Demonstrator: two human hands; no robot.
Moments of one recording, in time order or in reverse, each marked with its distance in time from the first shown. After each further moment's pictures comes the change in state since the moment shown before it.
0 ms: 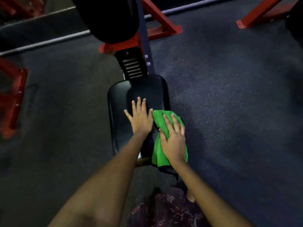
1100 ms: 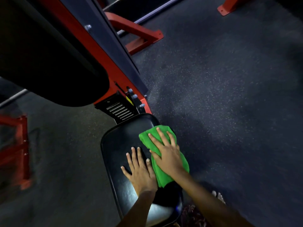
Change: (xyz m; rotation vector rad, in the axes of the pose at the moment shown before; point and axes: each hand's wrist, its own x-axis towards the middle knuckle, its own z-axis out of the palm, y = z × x) left_hand 0.004 -0.007 0.024 0.103 0.192 -0.027; right_hand 0.120 -0.012 -0.001 -0.063 -0.236 -0.026
